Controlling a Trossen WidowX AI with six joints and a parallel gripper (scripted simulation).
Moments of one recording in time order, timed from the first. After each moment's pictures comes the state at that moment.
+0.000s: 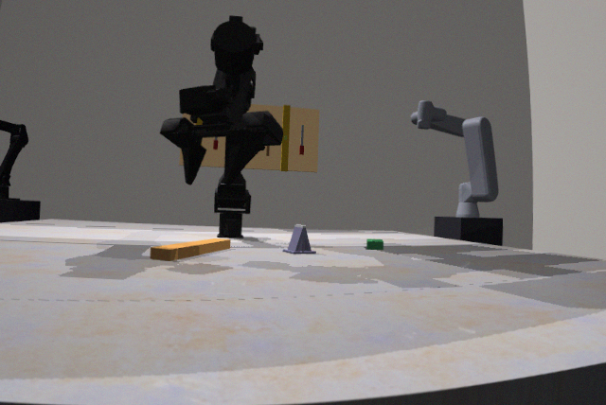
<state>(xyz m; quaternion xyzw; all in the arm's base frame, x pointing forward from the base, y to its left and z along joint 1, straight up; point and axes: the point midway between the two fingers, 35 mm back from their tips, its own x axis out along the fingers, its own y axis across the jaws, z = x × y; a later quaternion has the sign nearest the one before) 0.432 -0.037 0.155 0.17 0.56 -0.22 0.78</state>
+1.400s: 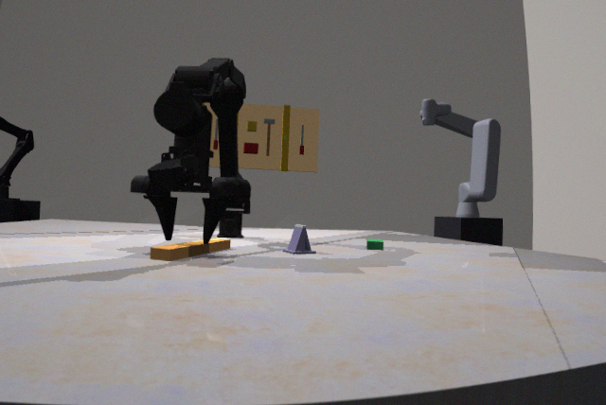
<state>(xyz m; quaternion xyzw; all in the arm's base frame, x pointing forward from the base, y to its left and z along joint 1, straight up) 0.385 -0.073 0.066 0.15 0.68 -0.15 0.70</state>
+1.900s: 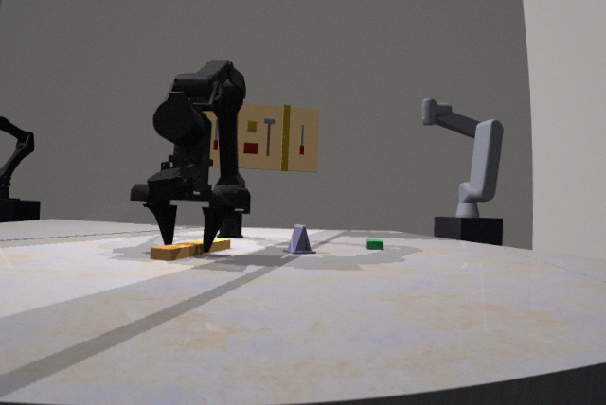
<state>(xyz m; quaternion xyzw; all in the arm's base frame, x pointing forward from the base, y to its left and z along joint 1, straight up) 0.384 -0.073 0.052 0.15 0.68 -0.15 0.70</state>
